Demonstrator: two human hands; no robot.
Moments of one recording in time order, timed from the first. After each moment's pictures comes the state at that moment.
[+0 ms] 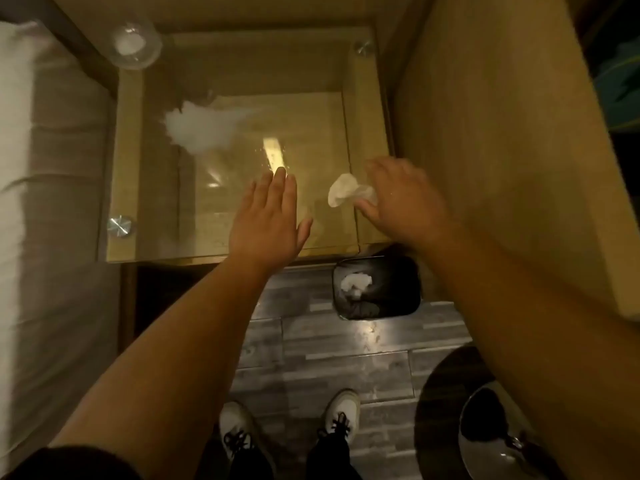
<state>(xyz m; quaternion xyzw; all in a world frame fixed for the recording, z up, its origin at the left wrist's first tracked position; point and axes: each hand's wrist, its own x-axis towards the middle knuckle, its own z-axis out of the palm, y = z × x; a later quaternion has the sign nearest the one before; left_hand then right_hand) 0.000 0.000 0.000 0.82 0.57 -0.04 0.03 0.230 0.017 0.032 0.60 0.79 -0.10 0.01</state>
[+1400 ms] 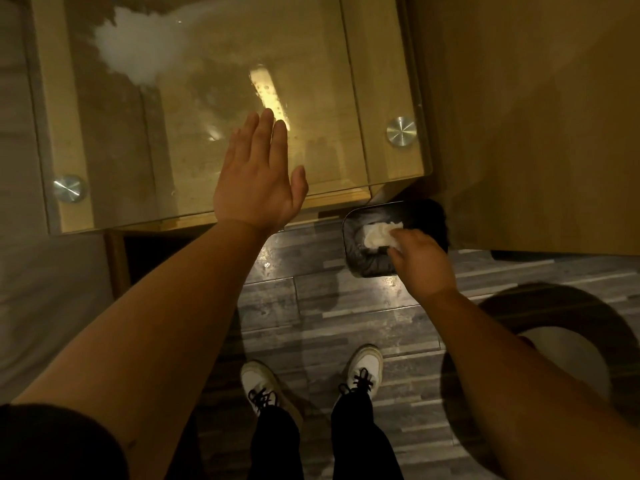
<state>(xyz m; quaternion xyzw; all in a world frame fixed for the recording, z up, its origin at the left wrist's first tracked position) 0.005 -0.002 -0.063 0.83 0.56 0.03 0.02 0.249 -0.140 -0.139 0.73 0.60 -0.32 -0.04</state>
